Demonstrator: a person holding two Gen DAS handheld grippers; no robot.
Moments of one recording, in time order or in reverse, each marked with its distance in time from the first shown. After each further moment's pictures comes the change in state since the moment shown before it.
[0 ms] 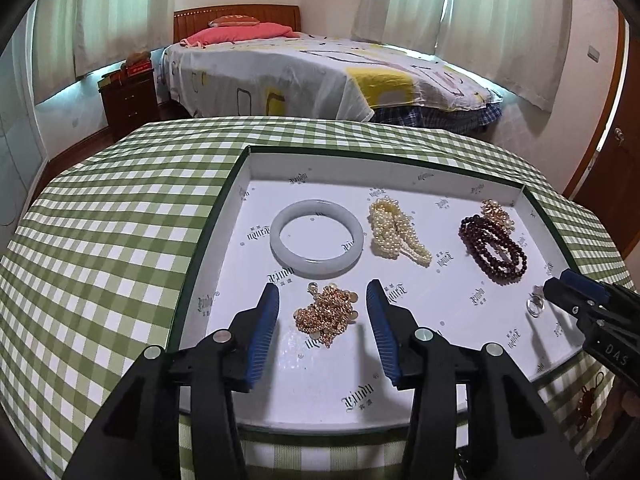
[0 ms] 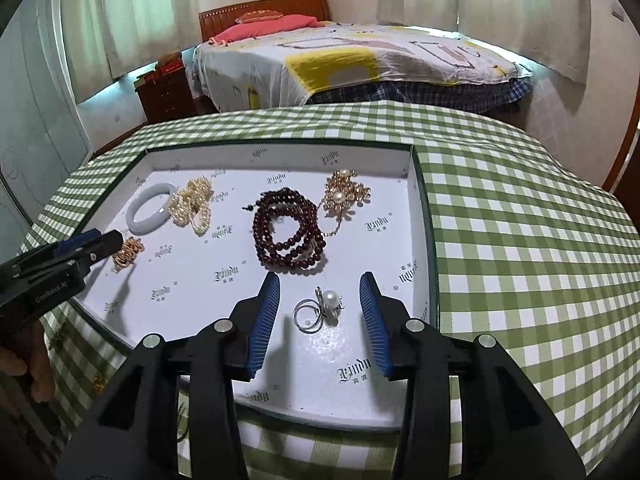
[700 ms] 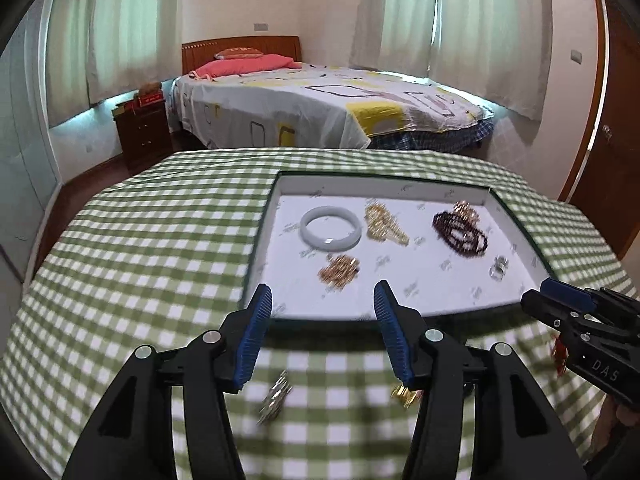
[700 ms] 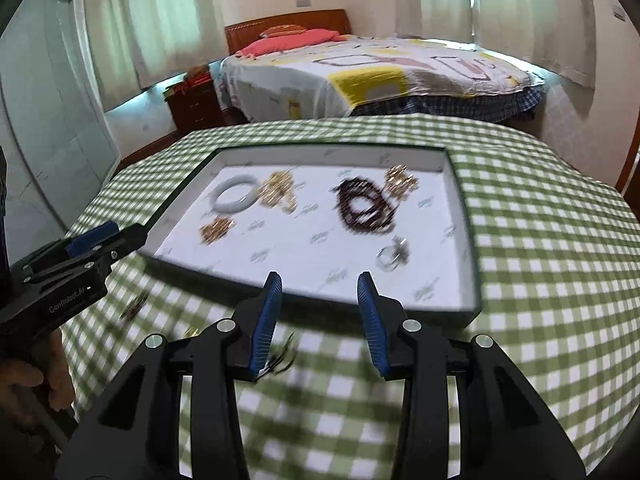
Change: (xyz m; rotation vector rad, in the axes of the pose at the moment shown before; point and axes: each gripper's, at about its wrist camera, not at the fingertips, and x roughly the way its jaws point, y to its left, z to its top) left arm -0.089 0.006 -0.033 0.042 -0.104 0.045; right arm -0.063 0.052 -0.043 -0.022 -0.016 0.102
